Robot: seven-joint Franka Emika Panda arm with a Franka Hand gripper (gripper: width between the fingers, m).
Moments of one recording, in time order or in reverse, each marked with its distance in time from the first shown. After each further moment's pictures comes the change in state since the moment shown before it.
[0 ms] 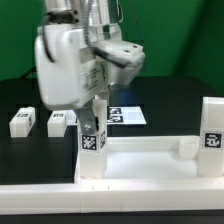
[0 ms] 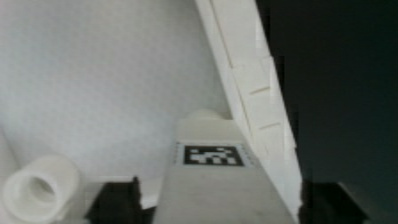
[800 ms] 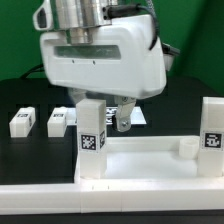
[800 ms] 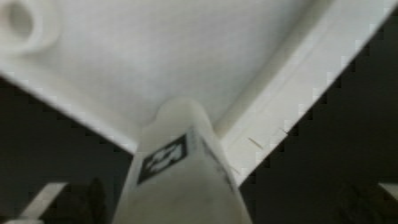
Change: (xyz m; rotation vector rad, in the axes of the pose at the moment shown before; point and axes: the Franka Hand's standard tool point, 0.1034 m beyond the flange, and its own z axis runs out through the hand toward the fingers) arm 0.003 -0.002 -0.005 -0.032 0.048 -1.055
